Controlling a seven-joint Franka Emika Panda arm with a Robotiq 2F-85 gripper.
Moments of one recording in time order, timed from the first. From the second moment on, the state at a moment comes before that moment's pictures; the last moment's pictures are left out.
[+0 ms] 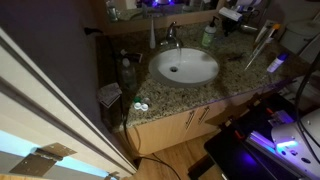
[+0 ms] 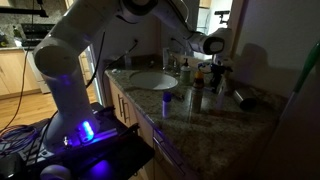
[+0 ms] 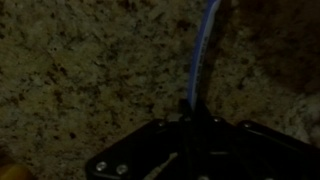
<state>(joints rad) -0.23 0.79 -0.27 -1.42 0.20 2.22 0.94</state>
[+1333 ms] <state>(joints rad) -0.35 0.76 -0.19 -1.27 0.26 2.16 0.36</state>
